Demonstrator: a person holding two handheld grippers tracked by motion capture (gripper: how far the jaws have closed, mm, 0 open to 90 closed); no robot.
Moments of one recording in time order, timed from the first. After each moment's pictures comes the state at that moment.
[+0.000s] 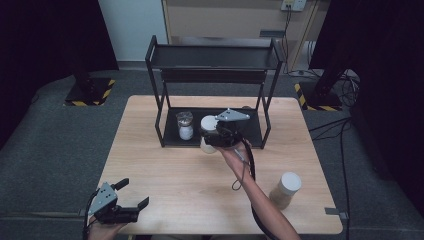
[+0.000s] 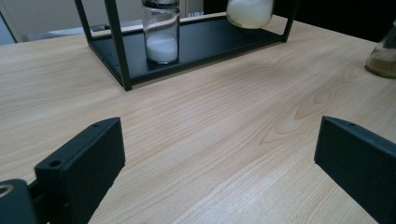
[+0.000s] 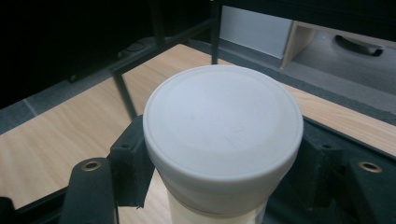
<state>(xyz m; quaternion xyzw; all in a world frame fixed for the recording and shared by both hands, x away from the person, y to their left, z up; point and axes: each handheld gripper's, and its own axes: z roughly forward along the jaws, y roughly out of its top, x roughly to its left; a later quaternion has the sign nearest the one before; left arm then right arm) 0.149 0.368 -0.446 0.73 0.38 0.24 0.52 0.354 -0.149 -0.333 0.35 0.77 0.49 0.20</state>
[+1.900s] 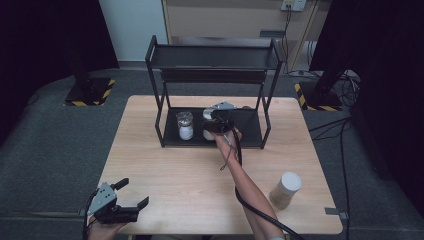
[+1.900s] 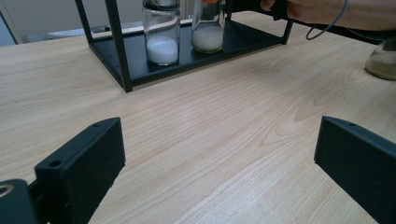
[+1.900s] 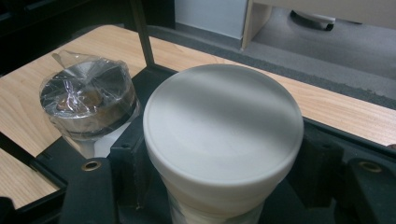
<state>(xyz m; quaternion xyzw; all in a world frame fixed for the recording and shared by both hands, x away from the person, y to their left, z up) 0.149 0.369 -0.447 0.72 0.38 0.24 0.52 0.424 -0.106 -0.390 0.42 0.75 0.45 0.24</state>
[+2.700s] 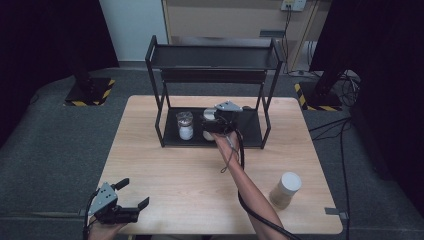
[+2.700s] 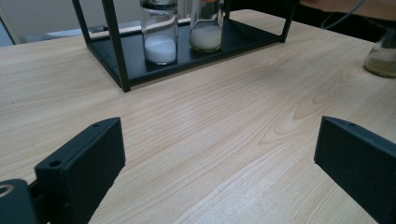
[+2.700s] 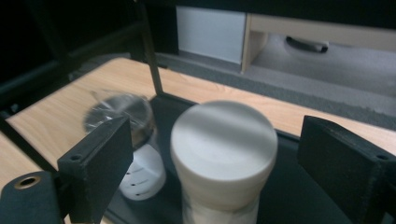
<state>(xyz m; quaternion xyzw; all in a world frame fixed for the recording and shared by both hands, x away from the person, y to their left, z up) 0.149 0.367 -0.447 0.73 0.38 0.24 0.52 0.395 -0.123 -0.380 0.42 0.72 0.50 0.25</state>
